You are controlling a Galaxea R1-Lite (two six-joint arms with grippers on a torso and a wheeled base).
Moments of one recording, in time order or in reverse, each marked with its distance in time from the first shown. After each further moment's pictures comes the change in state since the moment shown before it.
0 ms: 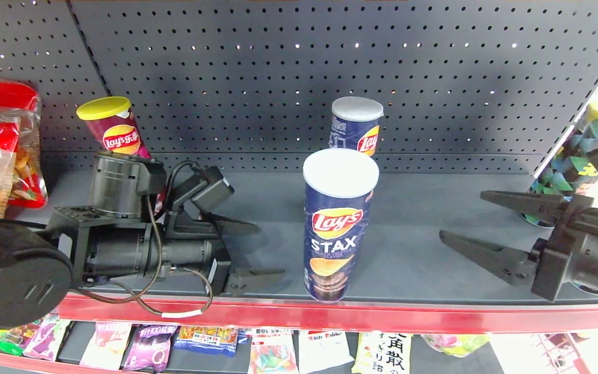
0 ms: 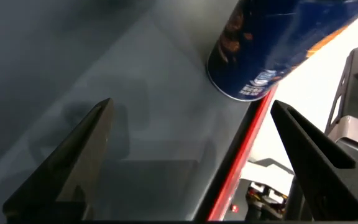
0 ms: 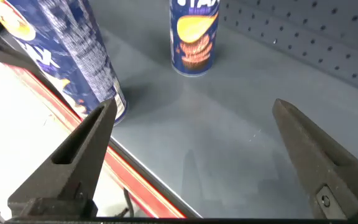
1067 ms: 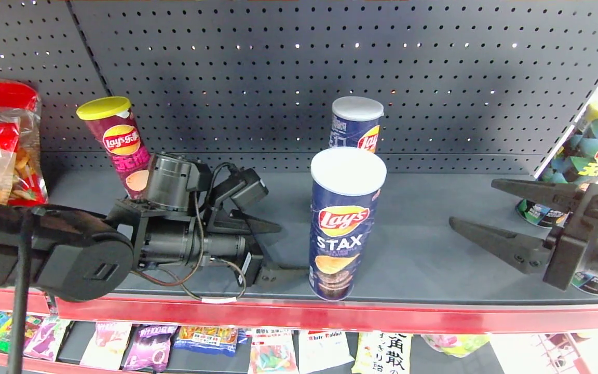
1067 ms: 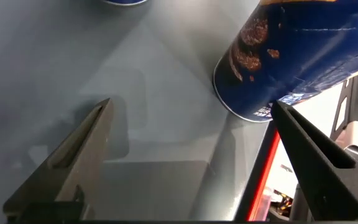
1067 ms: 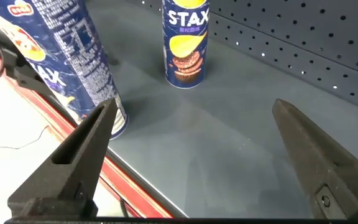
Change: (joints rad) left arm -0.050 0.140 -0.116 -0.002 0.004 0.000; right arm -0.015 -0.019 -0.023 -0.001 0.000 0.002
